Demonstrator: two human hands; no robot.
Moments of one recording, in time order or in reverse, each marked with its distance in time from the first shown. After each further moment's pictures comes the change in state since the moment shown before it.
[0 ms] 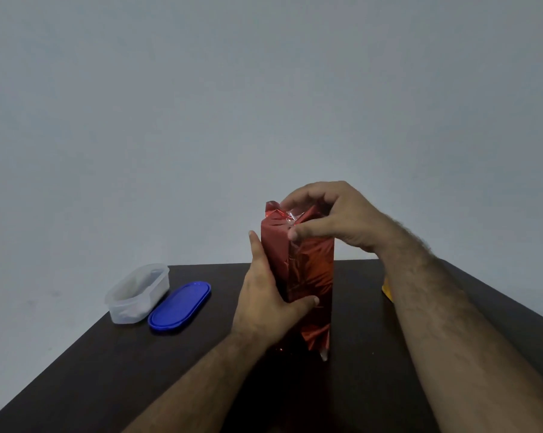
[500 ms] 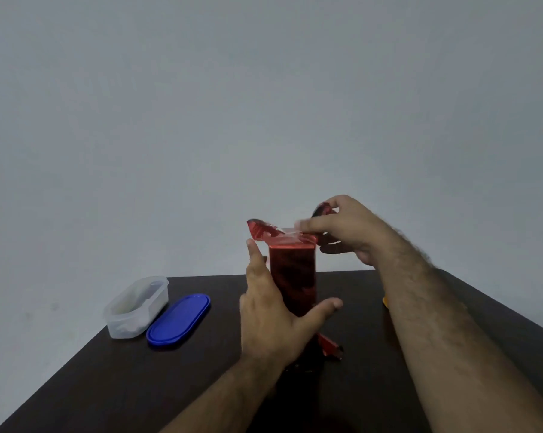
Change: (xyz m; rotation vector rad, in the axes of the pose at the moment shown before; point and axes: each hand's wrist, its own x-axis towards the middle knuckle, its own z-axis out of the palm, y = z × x) left_hand -0.017 0.031 0.007 0.050 0.179 0.068; right_hand 0.013 0.012 -0.004 0.161 0.266 0.540
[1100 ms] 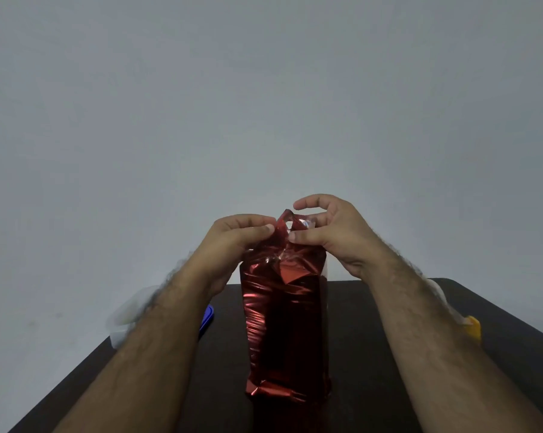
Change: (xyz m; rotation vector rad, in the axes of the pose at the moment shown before) left_hand 0.117 0.014 -0.085 -0.593 -0.337 -0.262; right_hand 0.001 -0.002 0.020 0.214 -0.121 -0.290
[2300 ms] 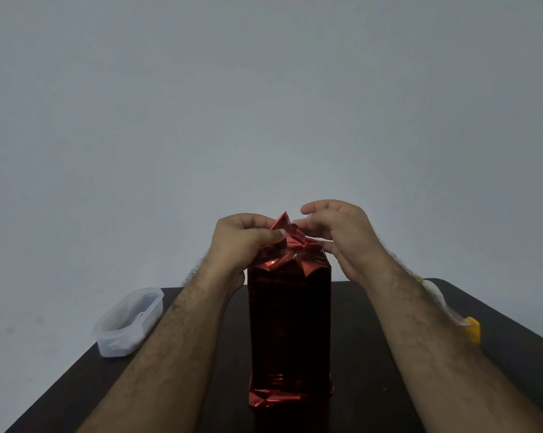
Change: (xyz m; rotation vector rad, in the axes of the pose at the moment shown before) left_hand 0.013 -0.004 0.020 -0.090 0.178 -0.029; right_hand 0.001 0.001 0.009 0.064 0.196 0.029
